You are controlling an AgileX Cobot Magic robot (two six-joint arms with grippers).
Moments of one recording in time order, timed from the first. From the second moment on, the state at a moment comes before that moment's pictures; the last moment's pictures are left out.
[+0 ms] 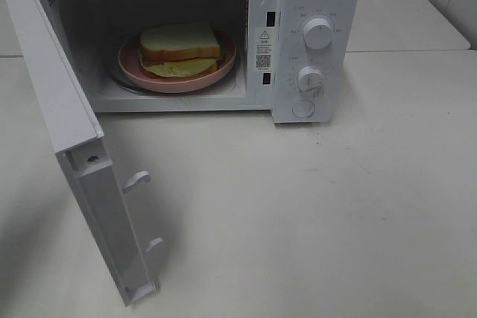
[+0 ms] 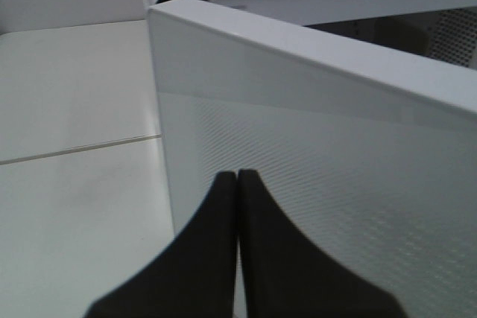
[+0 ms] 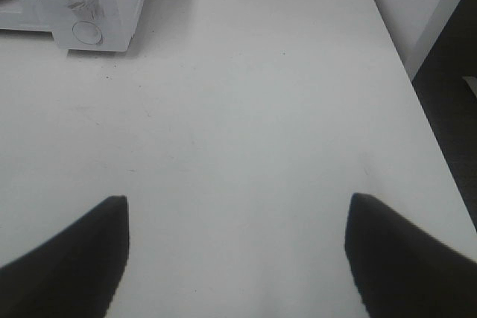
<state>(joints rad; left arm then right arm) -0.02 1.17 -0.21 0.39 -0.78 -0.24 0.07 0.00 -0.50 -0.12 1.04 0.04</state>
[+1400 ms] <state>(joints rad) -0.61 1.39 -0.34 -0.27 -0.80 0.14 0.07 0.00 -0.50 -0.12 1.04 0.04</state>
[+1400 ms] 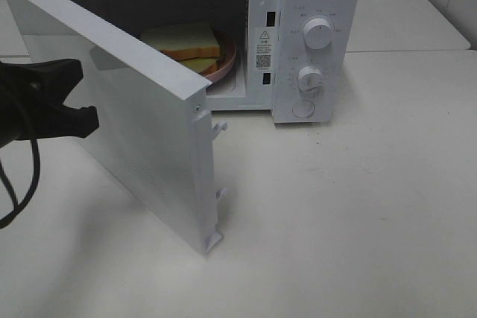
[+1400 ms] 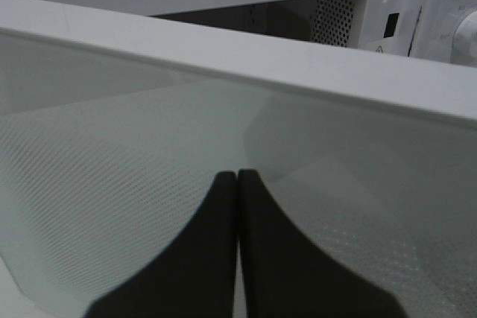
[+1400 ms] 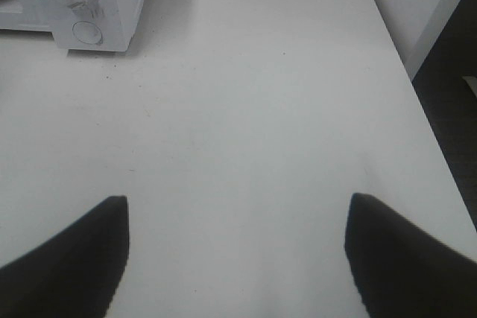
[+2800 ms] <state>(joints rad) -0.84 1.84 -0.92 -0.68 -0.81 0.39 0.07 0.00 -0.50 -0.12 1.04 0.04</state>
